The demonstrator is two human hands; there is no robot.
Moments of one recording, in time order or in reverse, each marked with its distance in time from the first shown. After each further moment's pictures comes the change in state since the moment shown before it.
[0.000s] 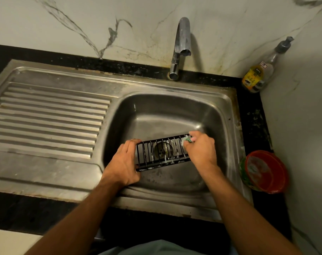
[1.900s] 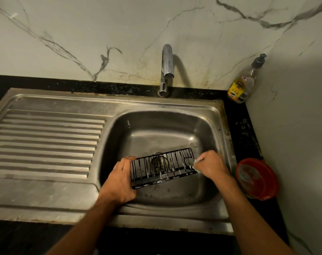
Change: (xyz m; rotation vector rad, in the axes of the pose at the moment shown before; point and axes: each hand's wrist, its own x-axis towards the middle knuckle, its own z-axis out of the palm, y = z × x) left_hand -0.001 0.000 0.000 0.003 -0.010 0.001; right_hand 0.018 0.053 -0.028 -0.070 -0.203 0.174
